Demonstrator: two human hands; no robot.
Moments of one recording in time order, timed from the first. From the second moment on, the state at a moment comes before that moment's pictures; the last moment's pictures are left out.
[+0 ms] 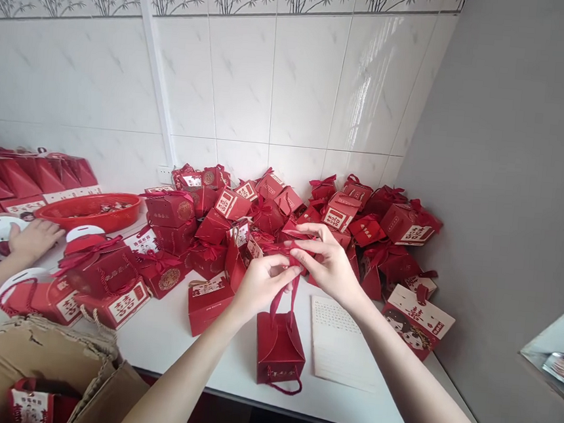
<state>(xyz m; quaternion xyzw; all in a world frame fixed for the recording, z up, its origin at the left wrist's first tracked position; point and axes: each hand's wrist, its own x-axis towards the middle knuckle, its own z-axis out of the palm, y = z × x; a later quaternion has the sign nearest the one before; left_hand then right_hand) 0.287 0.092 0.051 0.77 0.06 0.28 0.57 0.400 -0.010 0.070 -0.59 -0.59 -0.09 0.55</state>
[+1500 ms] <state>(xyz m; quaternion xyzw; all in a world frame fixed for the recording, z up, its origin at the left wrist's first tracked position) 0.279 0.098 0.032 0.74 -0.02 0.30 0.61 0.377 -0.014 0.016 -0.68 -0.56 -0.07 0.47</state>
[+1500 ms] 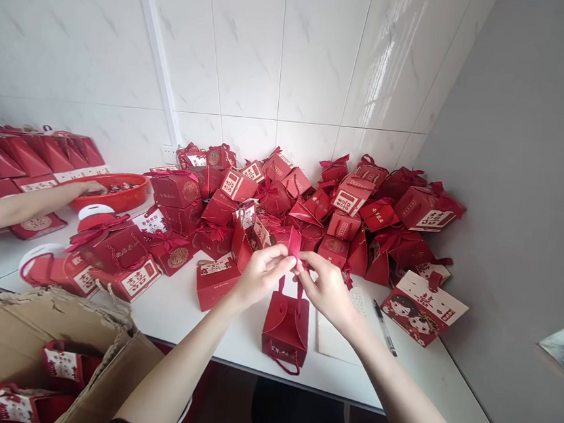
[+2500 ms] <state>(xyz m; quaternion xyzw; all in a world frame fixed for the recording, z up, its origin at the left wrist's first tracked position) 0.266 0.104 -0.042 0.34 0.21 0.45 0.80 0.385 -0.085 -0.017 -0.74 -0.19 -0.10 0.63</state>
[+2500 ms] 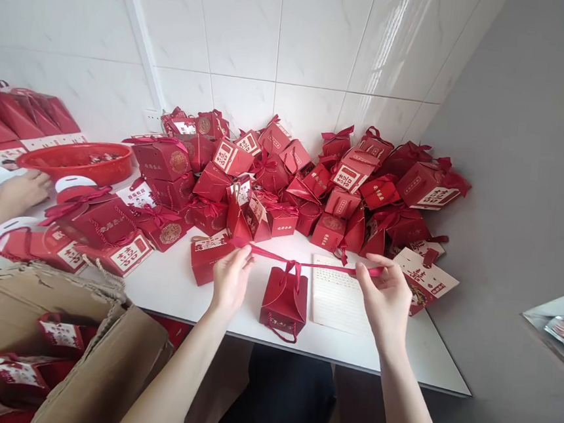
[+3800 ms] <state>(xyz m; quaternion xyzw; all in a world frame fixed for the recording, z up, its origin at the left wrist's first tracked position) 0.236 0.130 -0.098 0.62 0.14 0.00 0.77 0.383 -0.082 -0.090 -0.68 -0.31 0.35 0.56</state>
